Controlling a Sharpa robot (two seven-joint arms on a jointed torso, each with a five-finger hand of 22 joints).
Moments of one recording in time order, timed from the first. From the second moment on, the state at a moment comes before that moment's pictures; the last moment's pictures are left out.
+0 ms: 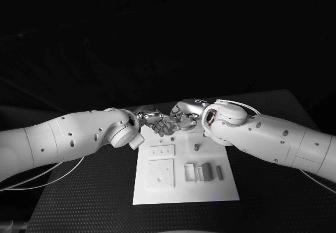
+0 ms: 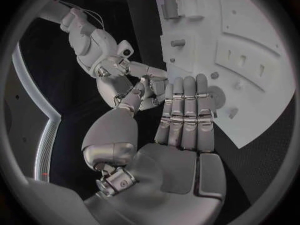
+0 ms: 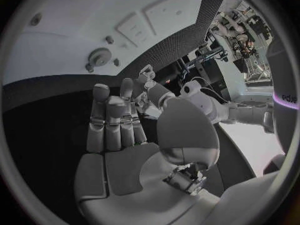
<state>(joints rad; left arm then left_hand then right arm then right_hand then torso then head) 1.34 -0.68 -0.22 1.35 -0.50 -0.18 -0.07 0.79 -0.03 0.32 -0.29 0.05 1.01 0.10 0.41 0.43 1.30 0.05 0.16 0.27 1.16 0.01 0.35 0.91 0.04 1.11 -0.08 0.16 0.85 1.23 -0.50 -0.01 1.31 -1.55 -0.14 -0.06 1.11 -0.07 0.55 -0.26 0.12 0.97 0.09 0.33 0.52 1.31 0.00 0.27 0.91 1.27 -0.11 1.20 0.81 0.25 1.15 0.00 0.75 1.31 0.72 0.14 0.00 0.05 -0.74</state>
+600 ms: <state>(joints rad) 1.34 -0.67 -0.22 1.35 -0.48 -0.17 -0.08 0.80 -0.04 0.35 -0.28 0.05 1.02 0.10 0.41 0.43 1.31 0.05 0.16 0.27 1.17 0.01 0.35 0.92 0.04 1.12 -0.09 0.16 0.86 1.23 -0.51 -0.01 1.32 -1.56 -0.14 -0.08 1.10 -0.06 0.55 -0.26 0.12 0.98 0.09 0.33 0.53 1.31 -0.01 0.27 0.92 1.27 -0.11 1.20 0.81 0.25 1.15 0.00 0.75 1.31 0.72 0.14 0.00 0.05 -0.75</state>
